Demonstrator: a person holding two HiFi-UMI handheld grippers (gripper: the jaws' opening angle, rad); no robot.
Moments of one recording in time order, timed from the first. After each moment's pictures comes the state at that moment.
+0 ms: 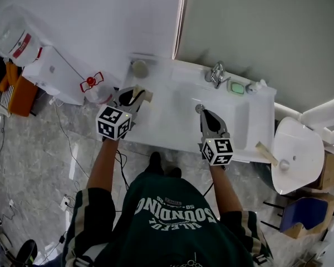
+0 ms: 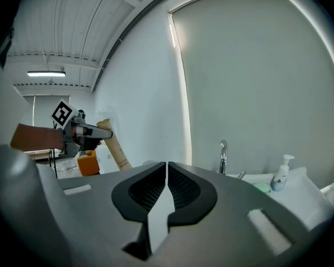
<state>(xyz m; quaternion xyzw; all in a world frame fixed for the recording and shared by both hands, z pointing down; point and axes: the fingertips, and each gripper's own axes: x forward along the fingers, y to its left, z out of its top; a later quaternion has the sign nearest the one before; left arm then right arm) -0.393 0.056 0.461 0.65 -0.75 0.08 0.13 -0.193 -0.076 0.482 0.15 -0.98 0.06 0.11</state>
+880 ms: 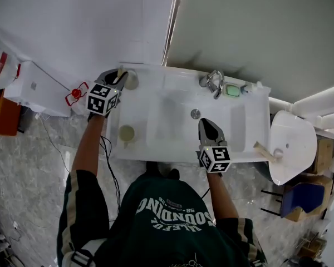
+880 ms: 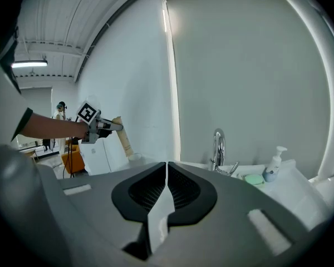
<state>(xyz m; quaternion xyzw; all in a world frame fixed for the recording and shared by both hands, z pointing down) -0.569 -0.021 0.509 0.65 -0.73 0.16 0.14 -0.229 -0.097 0.515 0.23 -0.96 0.07 0.15</state>
